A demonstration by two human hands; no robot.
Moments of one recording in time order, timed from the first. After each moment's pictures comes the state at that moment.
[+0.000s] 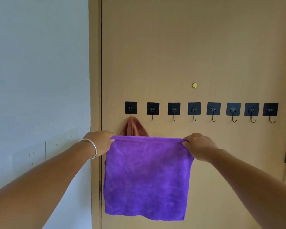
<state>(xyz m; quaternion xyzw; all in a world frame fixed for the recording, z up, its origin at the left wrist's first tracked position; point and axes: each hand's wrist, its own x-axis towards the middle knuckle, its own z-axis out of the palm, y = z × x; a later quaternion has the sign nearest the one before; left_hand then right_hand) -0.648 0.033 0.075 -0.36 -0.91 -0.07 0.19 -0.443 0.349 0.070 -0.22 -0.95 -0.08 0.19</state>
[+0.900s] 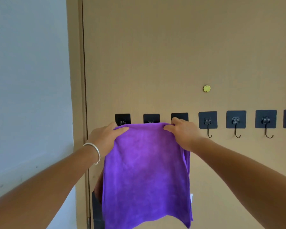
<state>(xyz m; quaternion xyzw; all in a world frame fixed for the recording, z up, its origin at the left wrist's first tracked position) -0.742 0.152 0.114 -0.37 -0.85 -0.08 0.36 -0.593 0.415 0.135 -0.07 -0.92 -0.23 0.30</state>
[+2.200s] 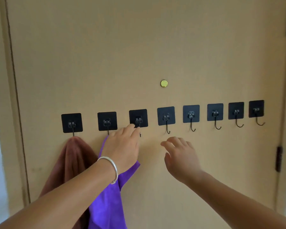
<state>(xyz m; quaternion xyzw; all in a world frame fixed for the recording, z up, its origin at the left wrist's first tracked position) -0.645 0.308 0.090 -0.49 -0.76 -0.12 0.41 -0.503 0.459 0.048 -0.20 -0.88 -0.12 0.41</state>
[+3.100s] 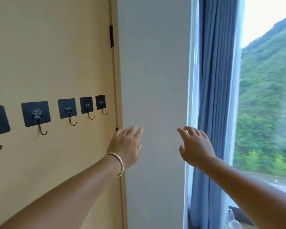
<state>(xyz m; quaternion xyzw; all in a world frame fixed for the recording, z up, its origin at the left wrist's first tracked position) -0.379 0.515 0.056 -0.84 -0.41 -0.23 0.28 -0.140 0.435 0.045 -0.72 -0.61 -0.27 0.20</state>
